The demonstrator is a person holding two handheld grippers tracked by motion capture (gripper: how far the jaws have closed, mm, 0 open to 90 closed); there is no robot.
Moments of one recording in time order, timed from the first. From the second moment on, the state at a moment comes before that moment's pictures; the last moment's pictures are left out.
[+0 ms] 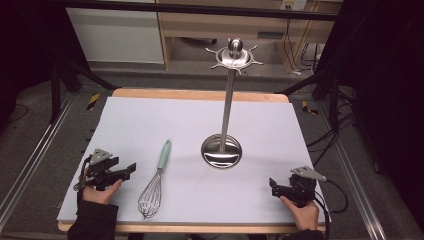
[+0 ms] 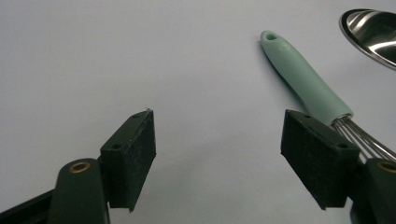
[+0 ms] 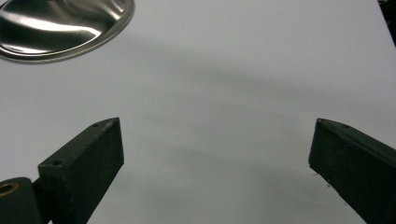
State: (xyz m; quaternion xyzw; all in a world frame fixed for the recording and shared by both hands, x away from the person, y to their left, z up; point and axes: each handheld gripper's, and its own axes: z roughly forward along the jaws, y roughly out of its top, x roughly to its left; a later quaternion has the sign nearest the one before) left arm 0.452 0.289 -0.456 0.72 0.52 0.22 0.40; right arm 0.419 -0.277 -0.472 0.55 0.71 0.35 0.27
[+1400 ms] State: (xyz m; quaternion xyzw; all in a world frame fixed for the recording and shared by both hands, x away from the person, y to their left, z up) left arm 0.448 0.244 -0.427 0.76 0.47 0.20 0.41; right arm 0.416 -0.272 -0.471 0.56 0.72 0.32 0.27
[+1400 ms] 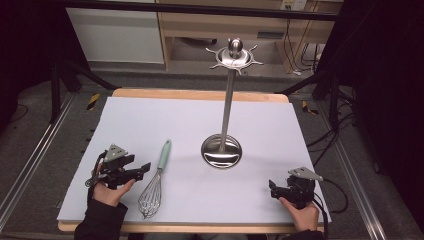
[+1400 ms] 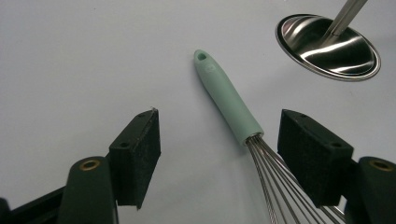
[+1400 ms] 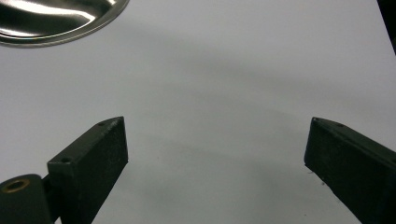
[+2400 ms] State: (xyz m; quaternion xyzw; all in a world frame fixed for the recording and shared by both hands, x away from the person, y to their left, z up) left arm 0.457 0.210 -0.411 0.79 0.45 0.17 0.37; right arm 0.416 -0.272 -0.472 0.55 0.72 0.32 0.27
